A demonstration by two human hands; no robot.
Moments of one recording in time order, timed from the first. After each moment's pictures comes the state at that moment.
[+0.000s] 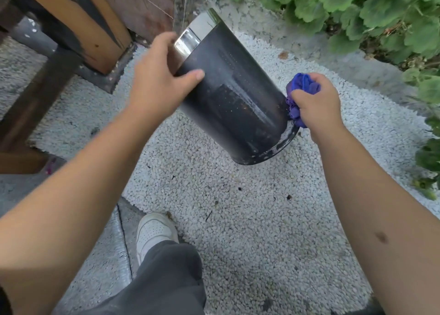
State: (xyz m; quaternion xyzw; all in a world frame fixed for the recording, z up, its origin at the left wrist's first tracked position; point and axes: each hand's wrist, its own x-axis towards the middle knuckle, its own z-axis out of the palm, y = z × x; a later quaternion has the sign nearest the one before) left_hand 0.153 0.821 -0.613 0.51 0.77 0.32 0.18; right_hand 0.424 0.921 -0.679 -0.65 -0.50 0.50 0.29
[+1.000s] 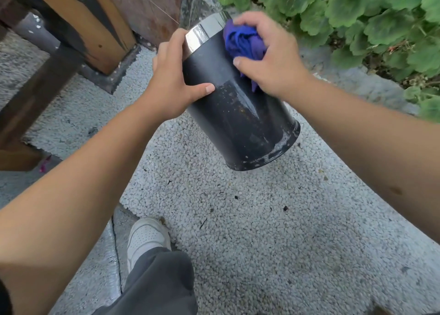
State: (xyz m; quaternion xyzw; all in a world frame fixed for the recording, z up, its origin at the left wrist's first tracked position) left_hand 0.144 0.844 -0.636 0.56 0.73 0.32 0.22; right_hand 0.331 0.956 -0.615 -0.33 -0.83 0.35 0.29
